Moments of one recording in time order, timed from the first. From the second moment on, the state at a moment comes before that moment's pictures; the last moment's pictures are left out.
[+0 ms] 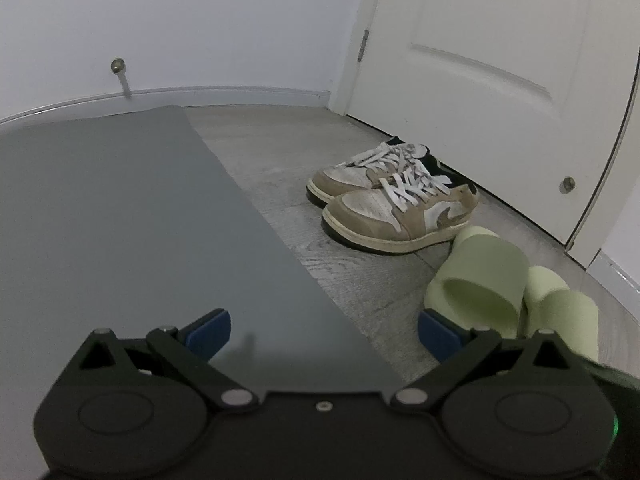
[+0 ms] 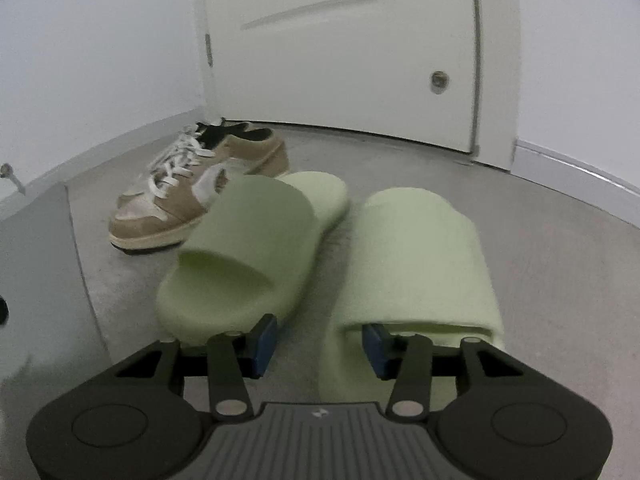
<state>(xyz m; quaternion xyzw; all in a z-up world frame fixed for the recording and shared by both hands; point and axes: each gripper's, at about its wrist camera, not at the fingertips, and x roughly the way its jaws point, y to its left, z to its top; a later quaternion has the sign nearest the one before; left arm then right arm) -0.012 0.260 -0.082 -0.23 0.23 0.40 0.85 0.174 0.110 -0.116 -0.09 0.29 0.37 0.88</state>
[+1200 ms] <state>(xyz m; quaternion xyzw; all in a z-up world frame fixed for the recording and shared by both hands) 0.003 0.200 -0.005 -0.16 0.16 0.35 0.91 0.191 0.006 -0.037 -0.06 0.15 0.27 0.95</state>
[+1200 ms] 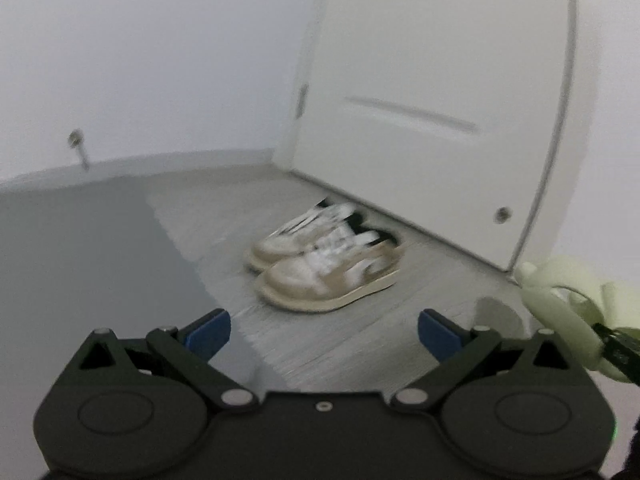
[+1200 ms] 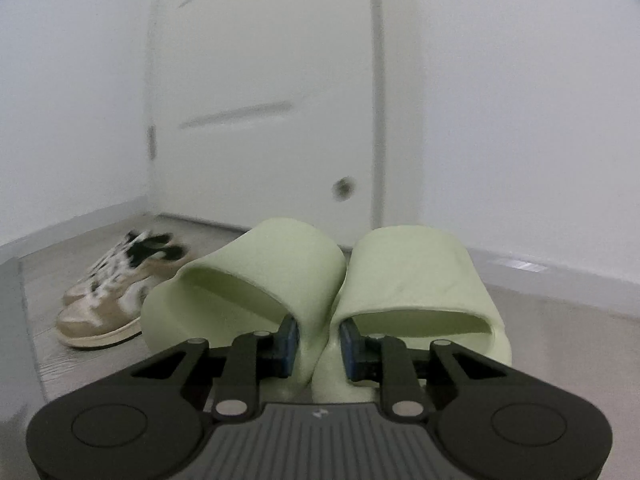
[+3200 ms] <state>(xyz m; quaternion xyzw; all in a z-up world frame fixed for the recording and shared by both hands) 0.257 0.006 -0.029 -0.14 0.26 0.01 0.95 0.382 -0.298 -0.092 -0.06 0.30 0.10 0.95</state>
